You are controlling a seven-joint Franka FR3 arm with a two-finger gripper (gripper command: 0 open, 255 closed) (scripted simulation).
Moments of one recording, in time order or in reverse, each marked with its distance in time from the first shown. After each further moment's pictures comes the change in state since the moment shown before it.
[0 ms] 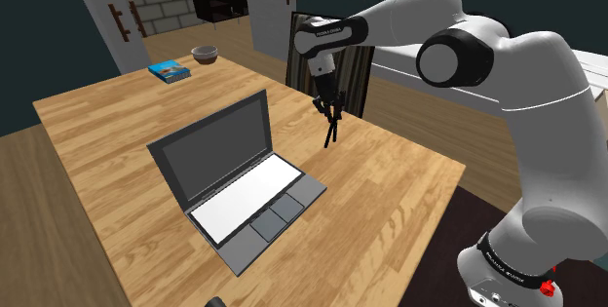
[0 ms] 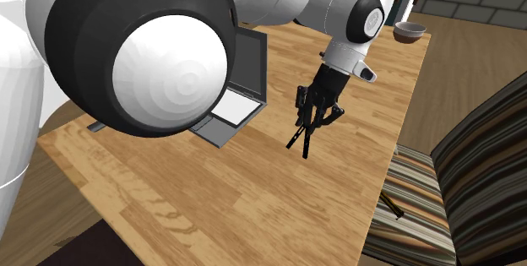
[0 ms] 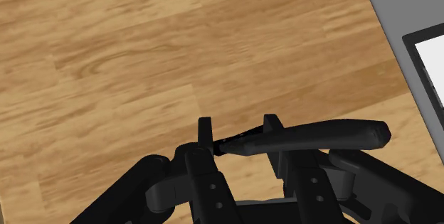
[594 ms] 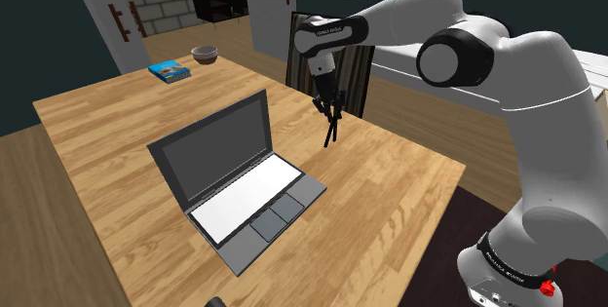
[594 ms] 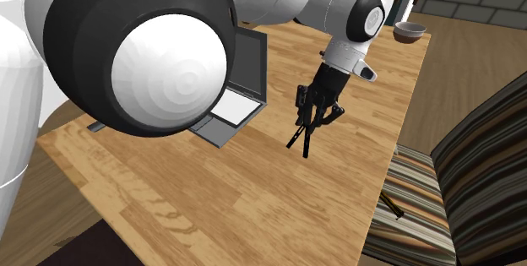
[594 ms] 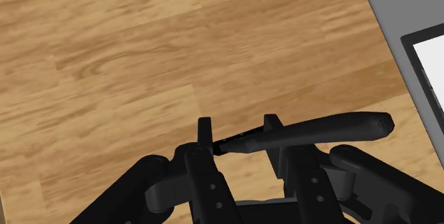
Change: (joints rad) arm 0.000 -0.002 0.000 0.003 0.000 -0.004 0.001
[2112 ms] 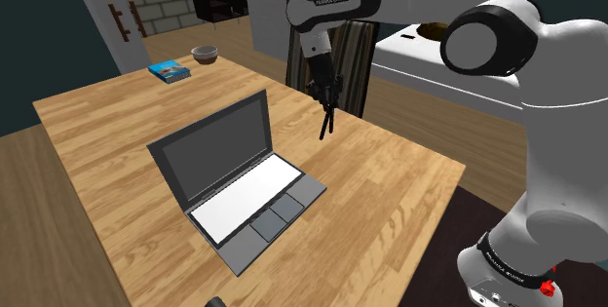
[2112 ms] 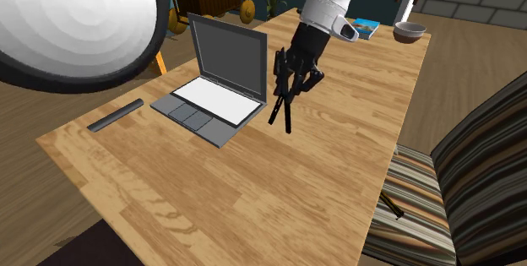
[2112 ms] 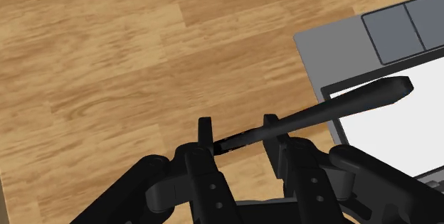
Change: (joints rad) arm 0.059 -0.169 0.027 -0.057 0.028 -0.107 0.089
